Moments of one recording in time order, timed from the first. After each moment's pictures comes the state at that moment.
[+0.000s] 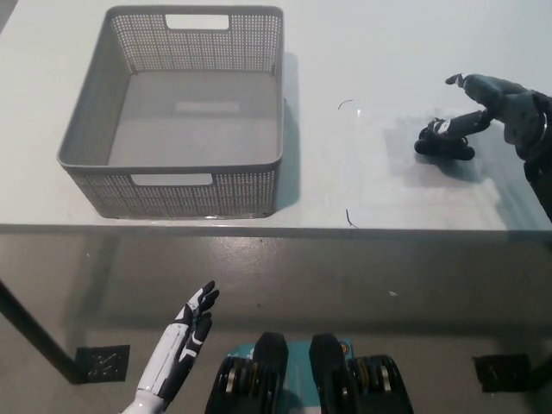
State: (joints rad) left_arm 0.01 0.12 -0.12 0.14 0.18 -0.29 -0.05; right_arm -1.03 -0.41 0.39 0.78 -0.68 0.29 0.44
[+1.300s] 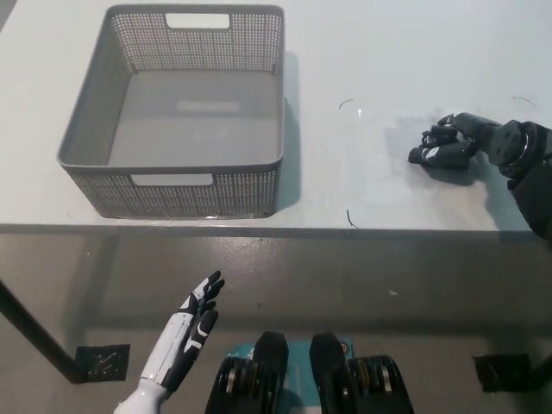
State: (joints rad) left_arm -0.03 0.12 -0.12 0.14 0.20 -0.30 -0.06; right_arm -1.13 -0.32 0.38 1.27 -0.56 0.13 0.30
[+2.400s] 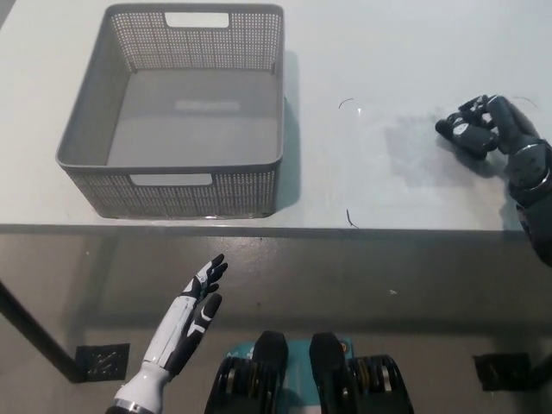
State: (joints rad) left_arm -0.07 0.12 -0.12 0.14 0.20 -0.30 -0.06; right_arm -1.07 -0.31 0.15 1.35 -0.40 -0.08 -0.14
